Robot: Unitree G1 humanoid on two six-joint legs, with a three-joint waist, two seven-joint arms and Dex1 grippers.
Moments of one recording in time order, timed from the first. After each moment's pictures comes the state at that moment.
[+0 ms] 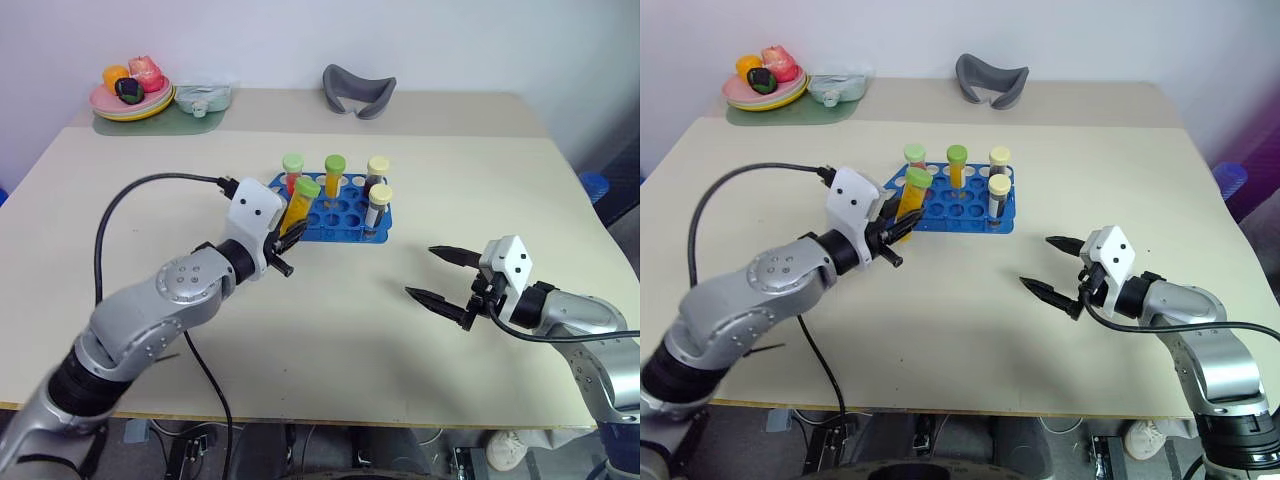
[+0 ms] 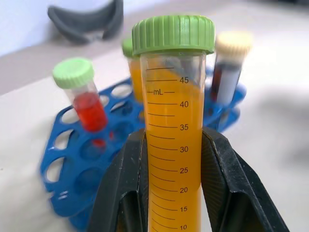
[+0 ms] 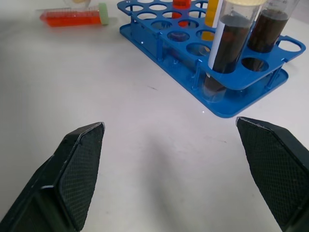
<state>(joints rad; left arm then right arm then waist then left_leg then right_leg) -0.38 0.61 -0.23 -0.56 -0.77 0.59 0.06 -0.01 -0.72 -0.16 -0.35 0.47 0.37 0.88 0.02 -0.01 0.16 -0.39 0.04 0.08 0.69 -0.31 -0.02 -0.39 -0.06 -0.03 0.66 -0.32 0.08</state>
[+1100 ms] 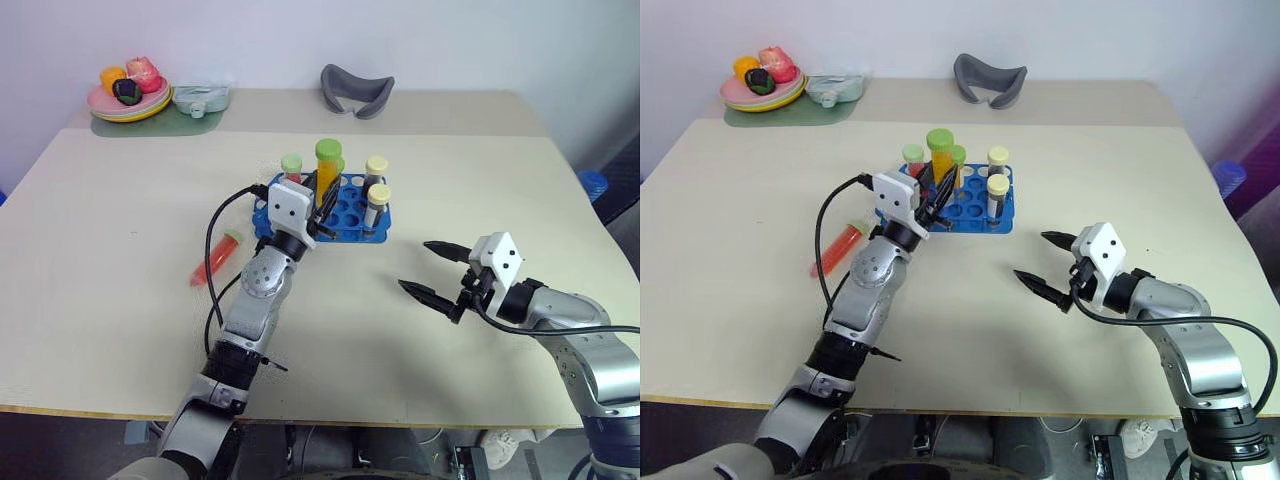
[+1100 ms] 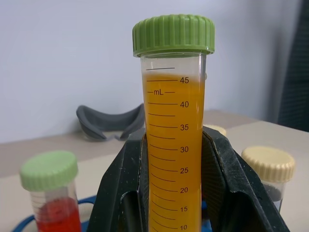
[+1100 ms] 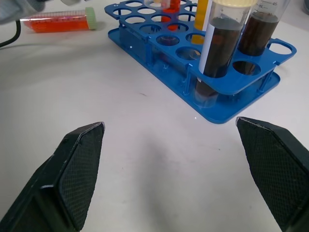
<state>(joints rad) -0.49 0.02 -0.19 0.22 -0.14 -0.22 -0.20 -0.05 -0.68 -0.13 -0.33 0.44 0.36 0.82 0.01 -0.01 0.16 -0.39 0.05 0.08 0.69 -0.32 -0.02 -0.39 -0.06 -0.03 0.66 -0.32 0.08</state>
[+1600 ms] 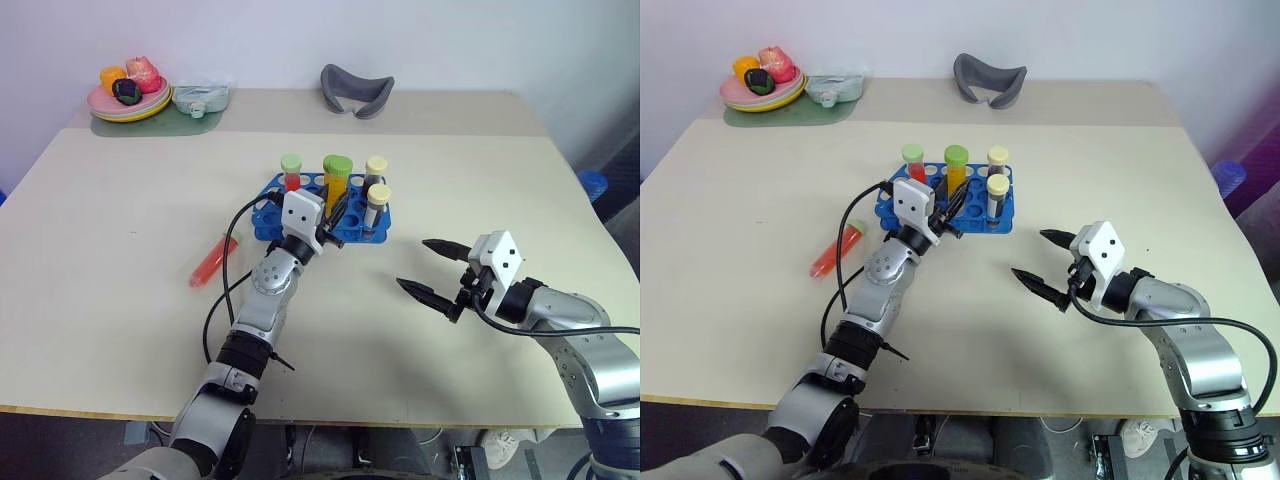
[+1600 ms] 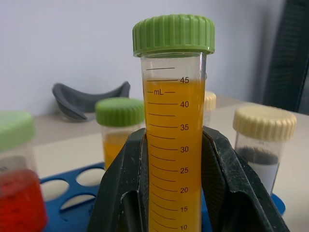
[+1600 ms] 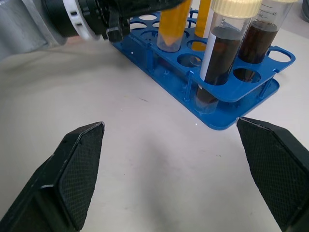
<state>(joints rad) -0.55 -0.02 -0.16 0.42 -0.12 -0.30 -0.28 -0.05 -0.68 -0.13 -0.35 0.44 0.37 0.81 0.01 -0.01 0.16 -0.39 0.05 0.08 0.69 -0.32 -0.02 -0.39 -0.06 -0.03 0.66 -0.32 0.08</state>
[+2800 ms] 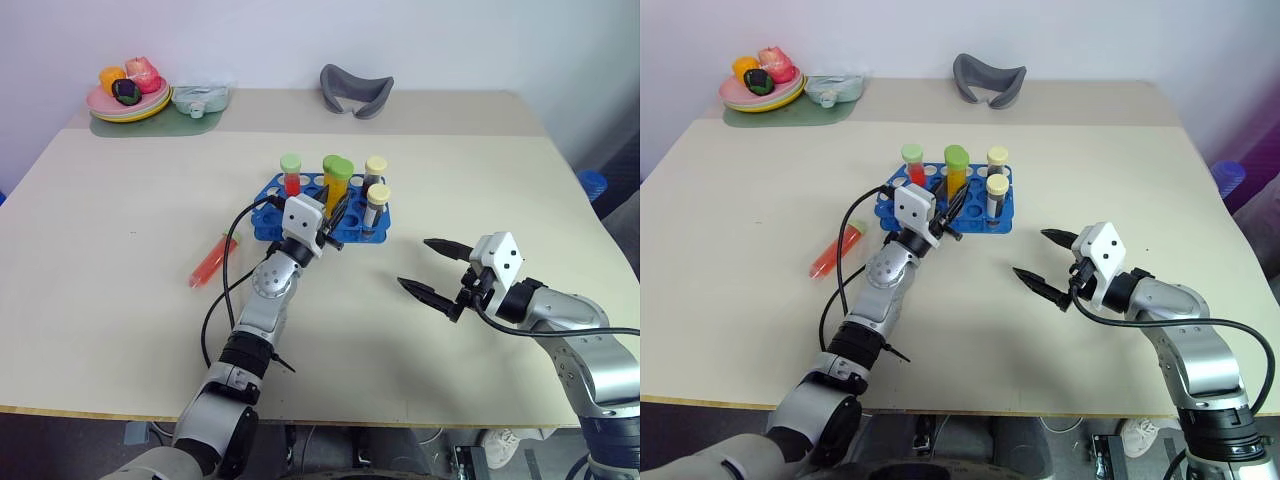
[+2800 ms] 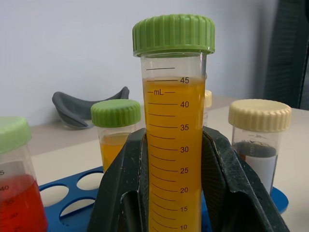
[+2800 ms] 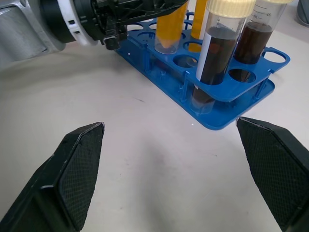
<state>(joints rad) -0.54 -0.03 -0.13 0.48 -0.05 -0.40 -0.30 -0.05 -0.67 -0.13 -0.32 0.43 0.32 0.82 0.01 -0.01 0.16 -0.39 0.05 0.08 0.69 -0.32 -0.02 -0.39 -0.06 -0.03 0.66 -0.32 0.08</state>
